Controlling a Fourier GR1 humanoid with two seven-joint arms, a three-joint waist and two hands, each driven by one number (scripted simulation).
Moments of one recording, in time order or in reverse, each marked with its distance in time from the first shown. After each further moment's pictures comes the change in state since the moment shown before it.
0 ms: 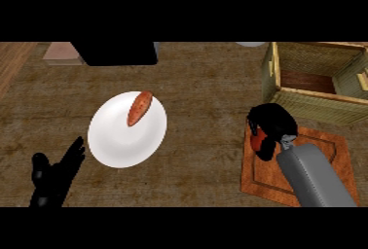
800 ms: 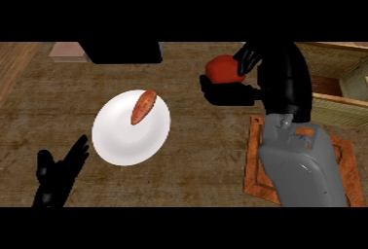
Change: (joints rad) left arm -0.022 -0.009 -0.006 0.016 -0.006 -0.011 0.005; right arm -0.284 0.208 -0.043 -0.534 -0.284 -0.331 0.796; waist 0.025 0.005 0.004
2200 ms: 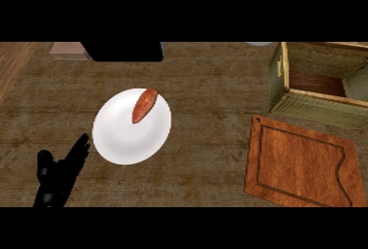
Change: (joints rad) left arm 0.000 -0.025 0.019 -0.013 -0.025 -0.022 -0.002; right arm -0.432 -0.381 -0.464 0.284 -0.070 0.186 0.037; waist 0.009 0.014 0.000
